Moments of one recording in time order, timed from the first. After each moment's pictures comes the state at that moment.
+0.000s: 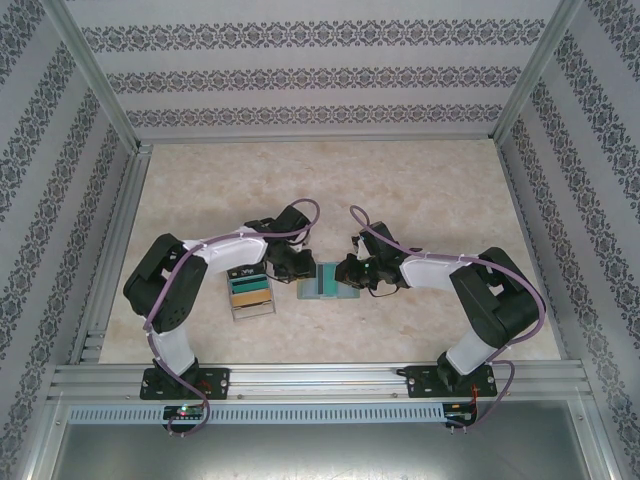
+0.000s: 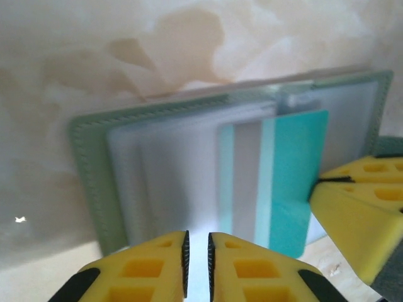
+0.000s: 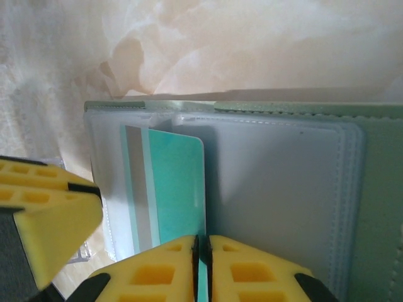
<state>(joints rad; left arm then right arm) -0.63 1.80 1.10 -0.52 0.35 -0.69 0.54 1.62 0.68 -0.03 -0.49 0.82</state>
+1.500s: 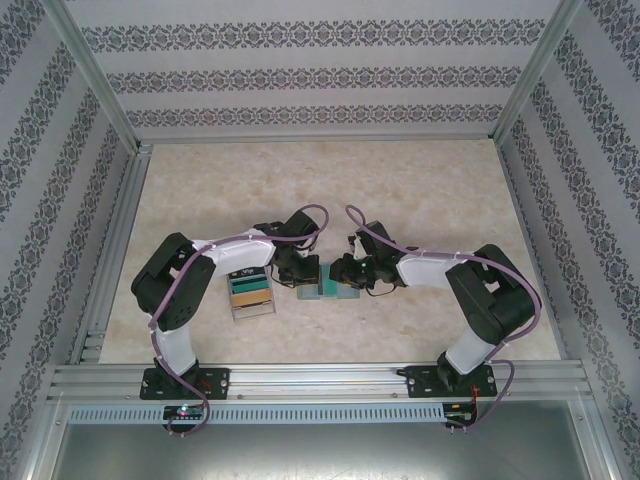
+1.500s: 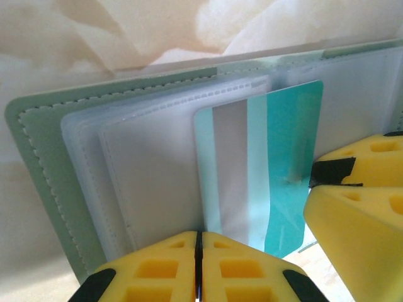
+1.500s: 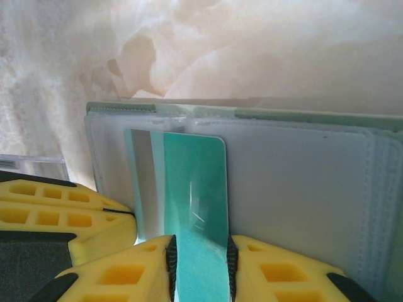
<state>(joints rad) -0.67 1.84 1.12 -0.54 0.32 -0.69 0.56 1.65 0.70 -0.04 -0.48 0.81</state>
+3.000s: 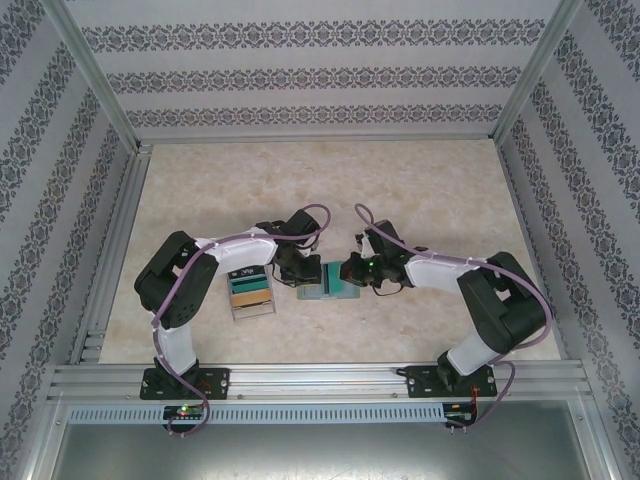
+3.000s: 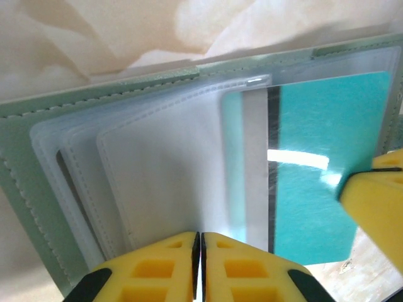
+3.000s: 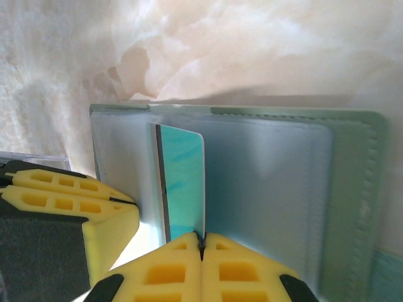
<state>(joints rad) -0.66 1.86 1.14 -0.55 0.35 -0.67 0.50 1.56 0.66 -0.08 -0.49 0.78</state>
